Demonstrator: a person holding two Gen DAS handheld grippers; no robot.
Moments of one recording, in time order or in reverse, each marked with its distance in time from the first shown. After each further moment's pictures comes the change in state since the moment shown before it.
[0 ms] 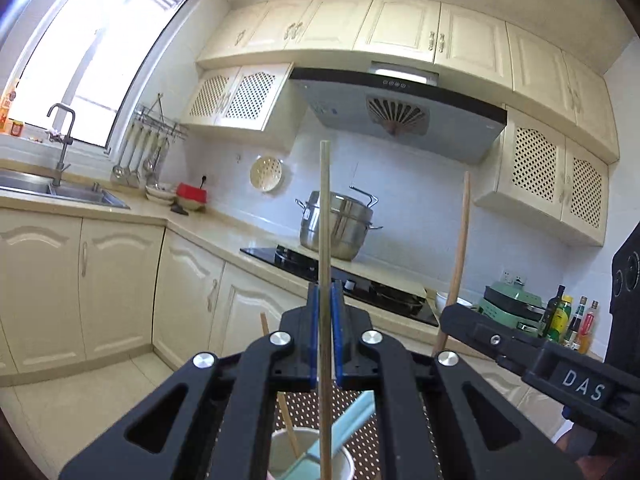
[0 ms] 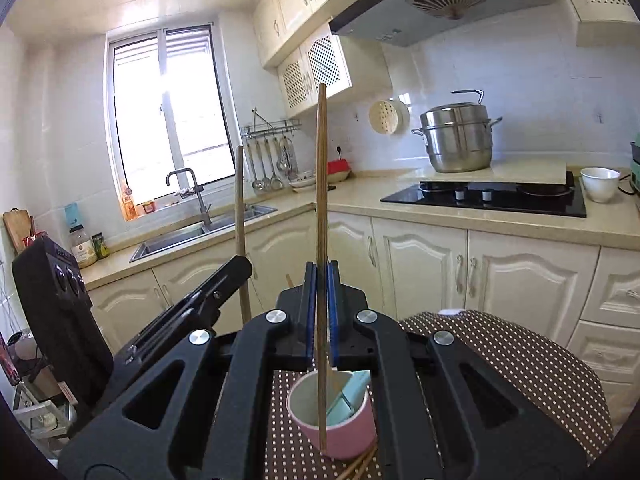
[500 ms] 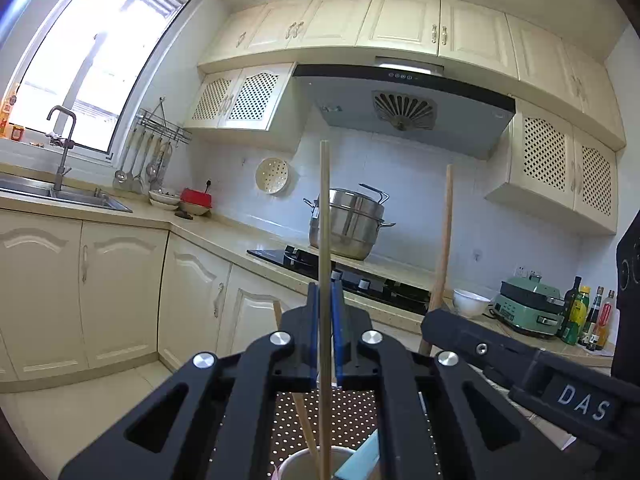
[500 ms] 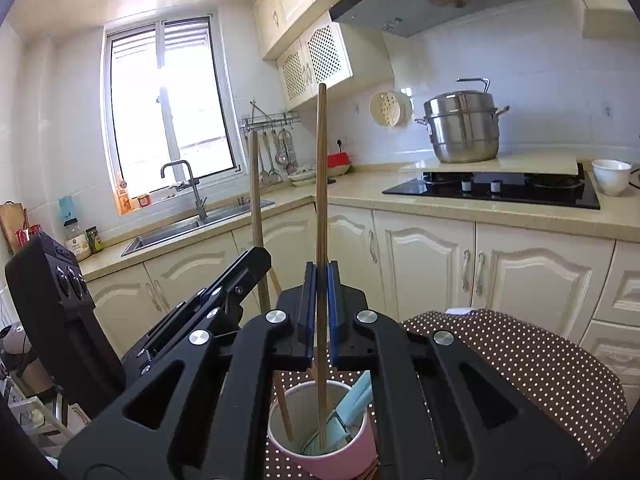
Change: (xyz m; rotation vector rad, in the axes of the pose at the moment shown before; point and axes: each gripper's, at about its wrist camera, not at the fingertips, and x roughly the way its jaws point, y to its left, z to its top) left arm 0.039 0.014 -0.027 0.026 -0.010 0.020; right arm 0.042 -0.012 -0.028 0.003 0.040 0.001
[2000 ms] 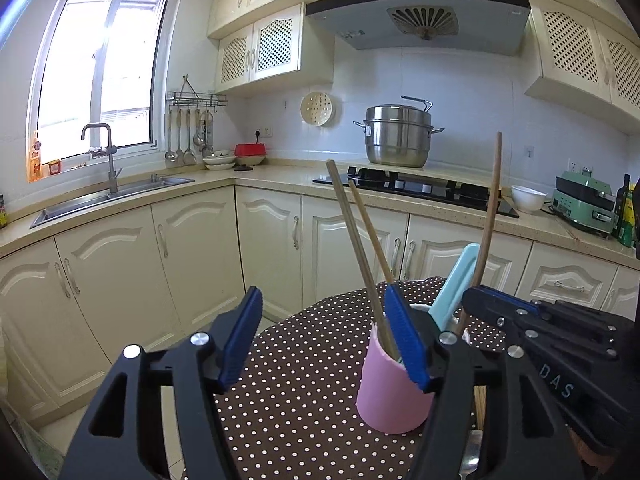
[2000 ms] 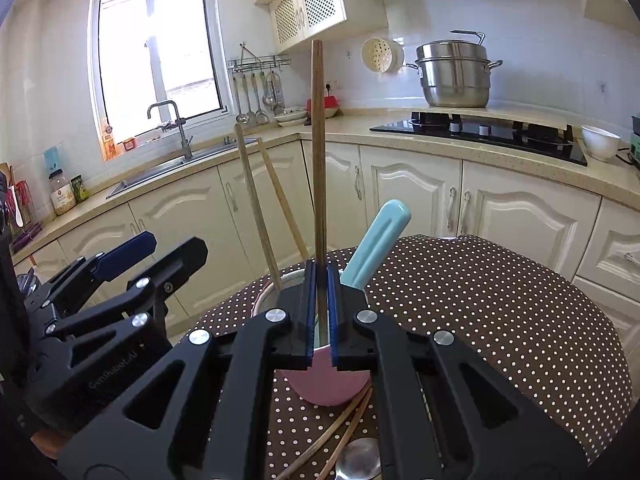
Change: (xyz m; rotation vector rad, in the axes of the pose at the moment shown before) left arm -0.065 0.006 -0.021 0.223 0.289 0.263; right arm -0.008 0.007 -0.062 -0.031 0.179 -0.065
